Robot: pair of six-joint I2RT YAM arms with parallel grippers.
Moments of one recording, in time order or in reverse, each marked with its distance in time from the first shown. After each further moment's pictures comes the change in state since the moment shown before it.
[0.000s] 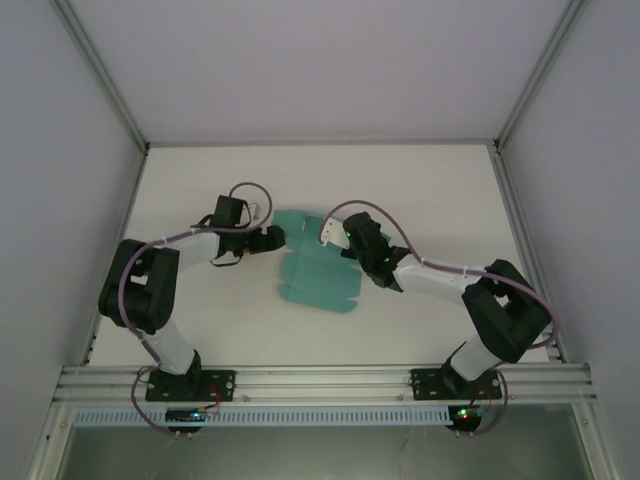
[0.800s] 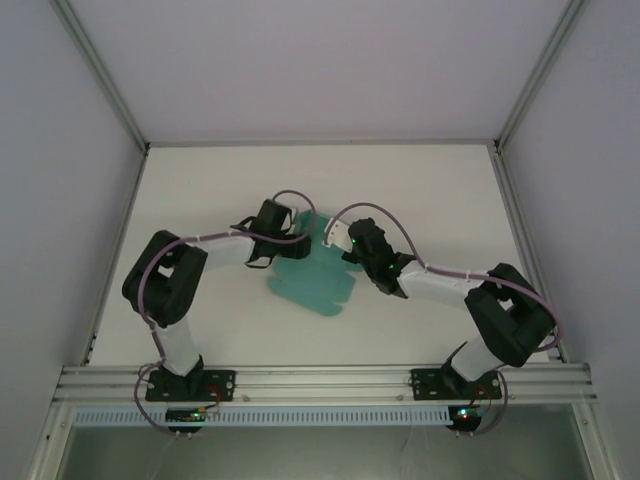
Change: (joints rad) left arm -0.260 0.107 0.100 0.026 -0.307 0.086; right arm -0.002 -0.031 -0.078 0.077 -0.029 0.117
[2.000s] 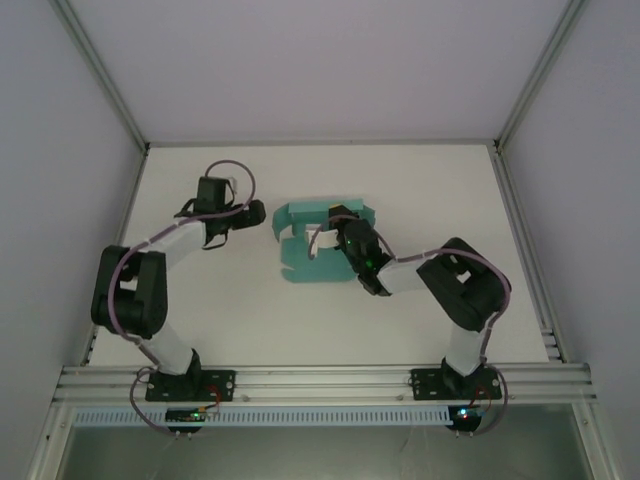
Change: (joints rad) left arm 0.354 -0.142 0.011 -0.049 0.067 -0.039; right arm -0.008 0.310 0.017 0.680 -0.037 -0.812
